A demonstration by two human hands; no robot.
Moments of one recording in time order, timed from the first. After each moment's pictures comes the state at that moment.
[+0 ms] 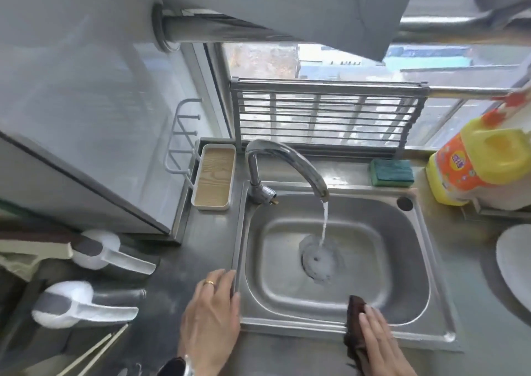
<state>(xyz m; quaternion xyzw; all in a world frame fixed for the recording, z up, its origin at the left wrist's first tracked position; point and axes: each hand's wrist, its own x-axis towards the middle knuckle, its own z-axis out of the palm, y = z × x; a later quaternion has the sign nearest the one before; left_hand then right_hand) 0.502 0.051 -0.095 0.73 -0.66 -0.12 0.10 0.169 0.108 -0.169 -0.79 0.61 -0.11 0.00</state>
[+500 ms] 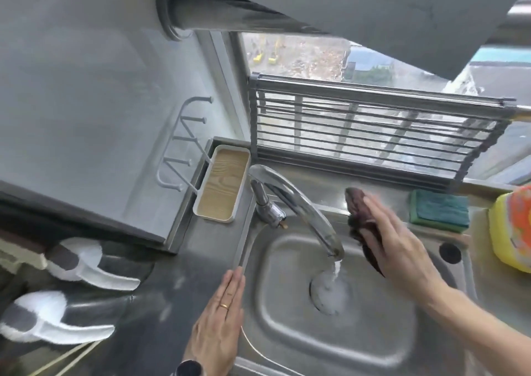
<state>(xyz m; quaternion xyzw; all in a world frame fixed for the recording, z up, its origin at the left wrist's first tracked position) 0.491 0.021 -0.182 0.67 -0.73 -0.13 0.08 0.170 -0.177 -0.080 -0.81 0.53 -0.21 0.18</state>
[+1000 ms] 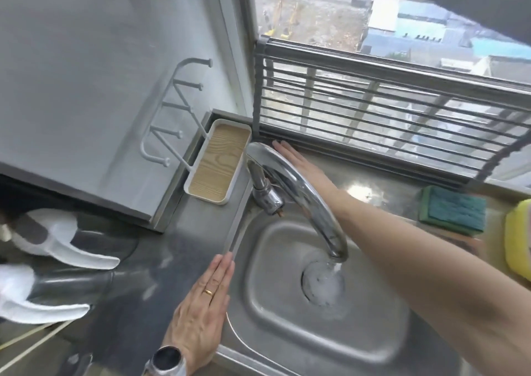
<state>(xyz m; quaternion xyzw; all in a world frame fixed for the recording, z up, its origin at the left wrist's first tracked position) 0.491 0.025 -0.194 0.68 -0.73 -0.09 0.04 0.313 -0.297 -0.132 -0.90 0.35 -0.02 0.28</state>
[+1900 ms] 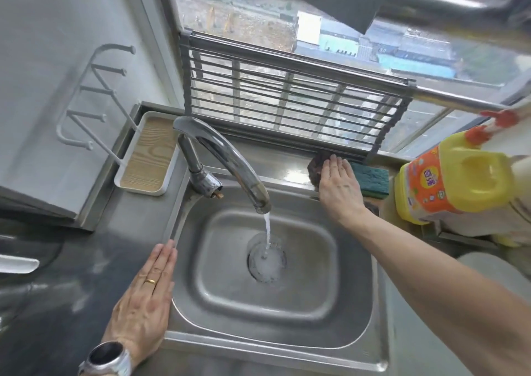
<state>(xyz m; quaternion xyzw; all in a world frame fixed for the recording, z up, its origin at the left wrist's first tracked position) 0.491 0.025 -0.201 0.67 -0.73 -0.08 0.09 0.129 -0.241 -0.140 -0.79 0.60 0.13 -0.03</state>
